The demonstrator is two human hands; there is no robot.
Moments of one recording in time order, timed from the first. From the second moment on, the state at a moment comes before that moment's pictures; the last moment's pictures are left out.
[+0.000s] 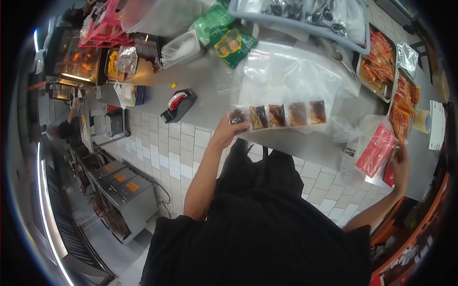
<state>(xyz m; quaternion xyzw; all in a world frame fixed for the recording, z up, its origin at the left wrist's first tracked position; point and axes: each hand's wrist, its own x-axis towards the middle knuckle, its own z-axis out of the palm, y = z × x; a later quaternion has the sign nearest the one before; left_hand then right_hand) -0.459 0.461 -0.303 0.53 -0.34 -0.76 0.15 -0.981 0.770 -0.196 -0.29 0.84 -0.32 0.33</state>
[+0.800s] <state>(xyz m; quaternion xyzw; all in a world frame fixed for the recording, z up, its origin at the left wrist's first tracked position) -0.470 0.489 -0.292 0.53 -0.43 -0.69 0.25 -0.630 0.620 -0.286 -0.26 0.45 -0.41 0.75</state>
